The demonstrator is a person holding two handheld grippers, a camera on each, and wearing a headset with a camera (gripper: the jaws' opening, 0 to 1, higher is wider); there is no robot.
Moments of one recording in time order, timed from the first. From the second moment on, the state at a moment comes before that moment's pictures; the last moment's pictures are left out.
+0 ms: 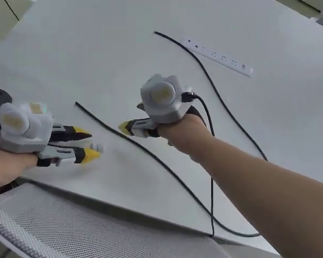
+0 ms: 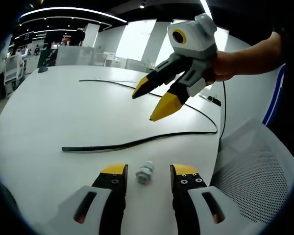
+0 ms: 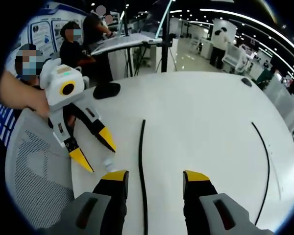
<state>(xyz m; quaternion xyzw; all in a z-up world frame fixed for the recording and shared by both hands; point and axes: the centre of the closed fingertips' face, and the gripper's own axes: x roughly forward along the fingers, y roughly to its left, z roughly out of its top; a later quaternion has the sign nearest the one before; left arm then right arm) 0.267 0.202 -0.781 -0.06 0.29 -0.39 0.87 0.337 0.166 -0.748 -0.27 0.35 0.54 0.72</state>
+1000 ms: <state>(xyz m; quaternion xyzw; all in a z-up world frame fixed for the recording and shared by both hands) 0.229 0.197 -0.693 -0.05 0.27 -0.39 0.88 0.287 0.048 -0.626 -0.10 0.25 0.50 0.82</state>
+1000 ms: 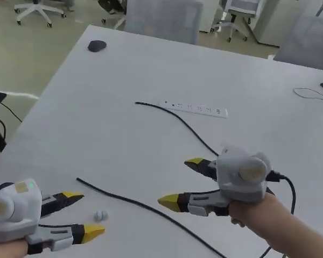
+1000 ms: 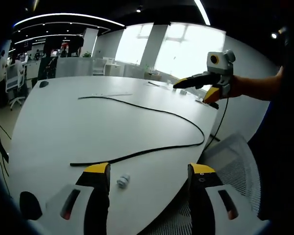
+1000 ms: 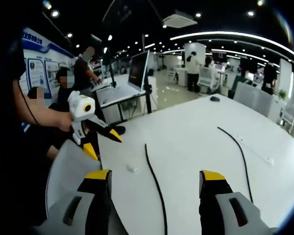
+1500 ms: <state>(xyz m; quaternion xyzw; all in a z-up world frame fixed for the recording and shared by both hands) 0.216 0.204 -0.672 -0.05 0.26 -0.38 0.88 0.232 -0.024 -0.653 -0.04 0.26 0.45 0.85</state>
